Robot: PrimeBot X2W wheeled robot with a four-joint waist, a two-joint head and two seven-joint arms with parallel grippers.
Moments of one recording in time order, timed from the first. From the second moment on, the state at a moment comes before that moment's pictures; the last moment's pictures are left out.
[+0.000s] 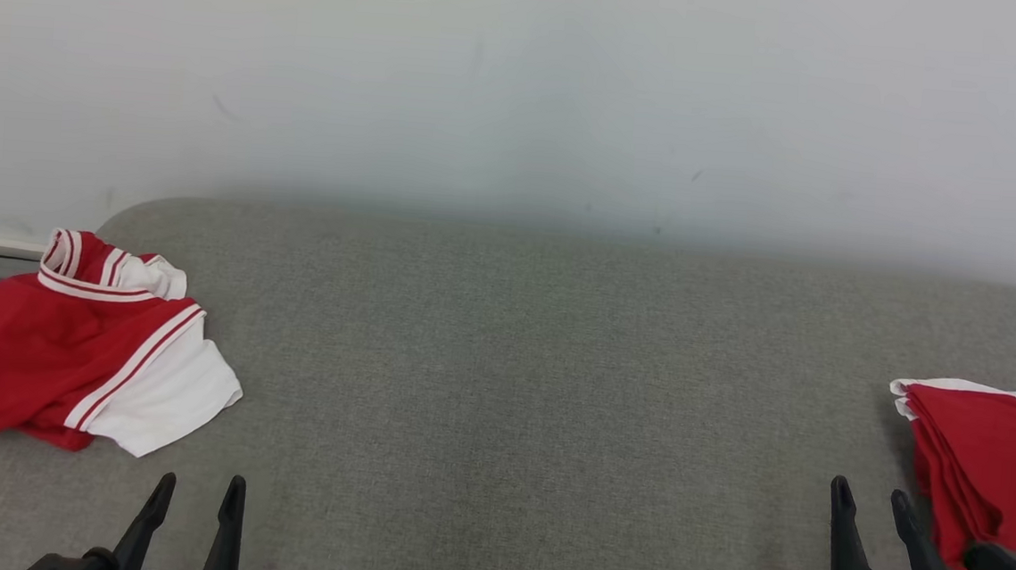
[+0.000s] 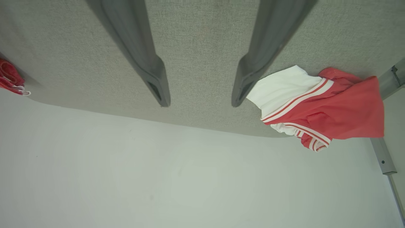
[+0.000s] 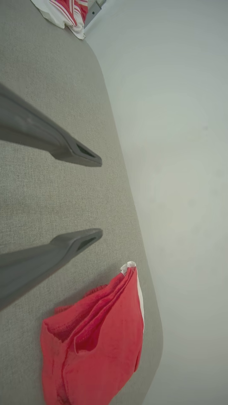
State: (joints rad) left arm 0.07 0.35 -0.36 0.03 -0.47 0.12 -0.23; right arm 0.08 -0.16 0.03 0.17 0.53 -0.06 -0.15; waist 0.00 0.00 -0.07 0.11
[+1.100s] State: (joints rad) left arm 0.18 0.32 -0.19 -0.02 -0.43 0.12 -0.21; right arm -0.06 -0.12 0.17 0.20 0.50 -0.02 -0.09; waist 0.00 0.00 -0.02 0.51
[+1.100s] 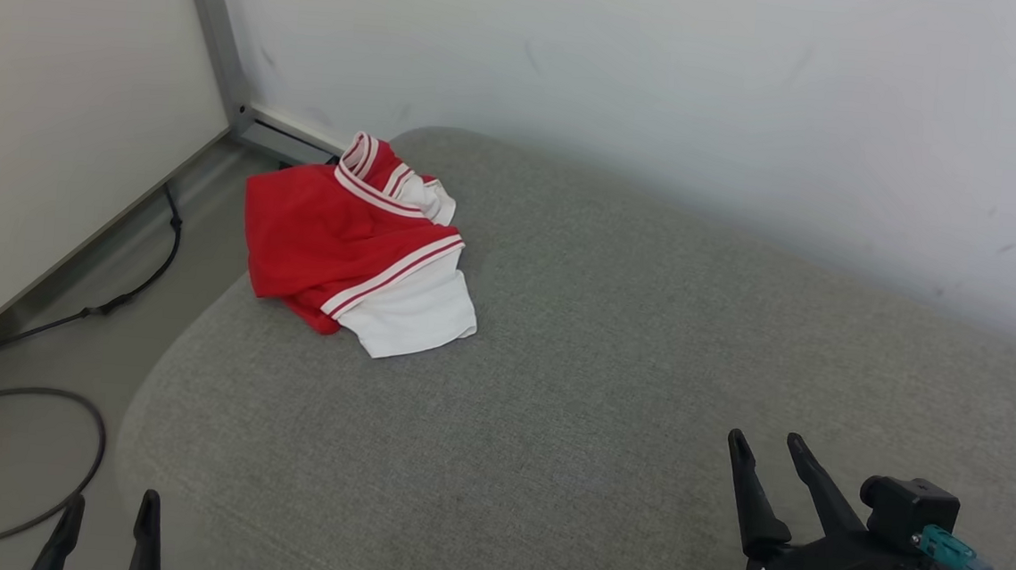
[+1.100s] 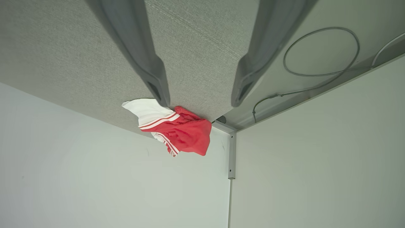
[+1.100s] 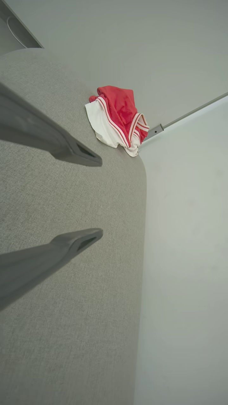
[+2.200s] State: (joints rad) left arm -0.41 0.15 -0.26 0.42 -0.53 0.07 0.22; right arm -0.05 -0.21 0.17 0.07 0.44 -0.02 -0.06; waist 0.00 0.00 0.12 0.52
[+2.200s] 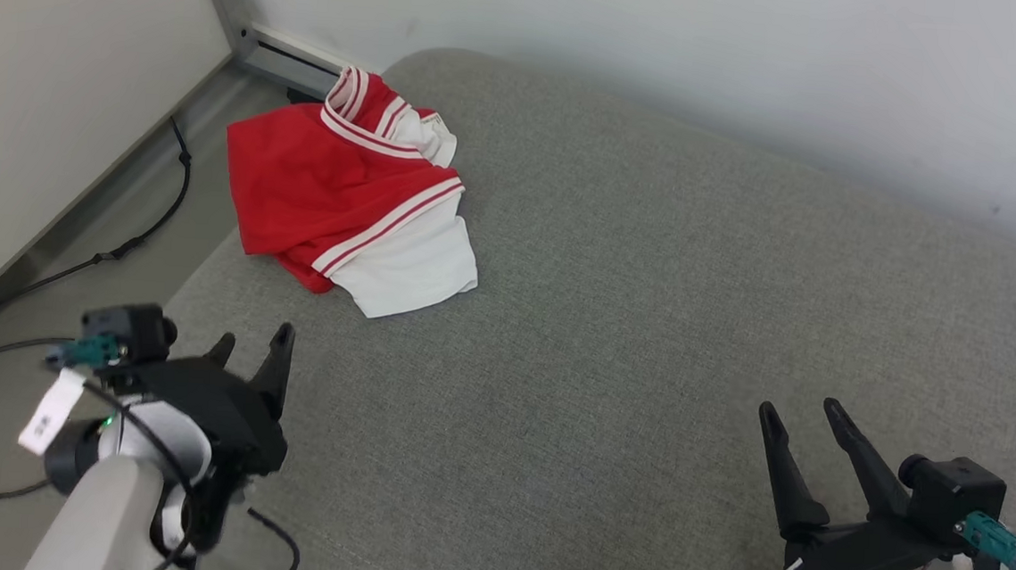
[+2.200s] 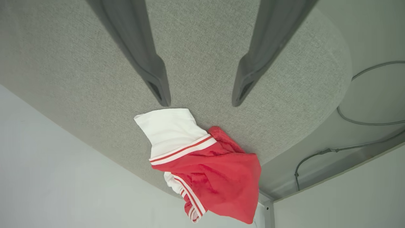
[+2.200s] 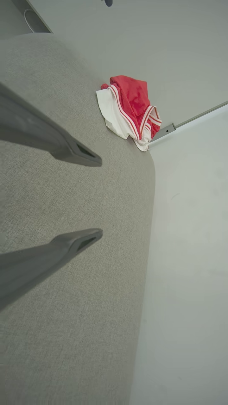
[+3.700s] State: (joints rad) left arm -0.83 0.29 -0.16 0.85 -0.50 0.11 0.50; right arm -0.02 -0.37 0.16 -0.36 0.32 -0.07 0.17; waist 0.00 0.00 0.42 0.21
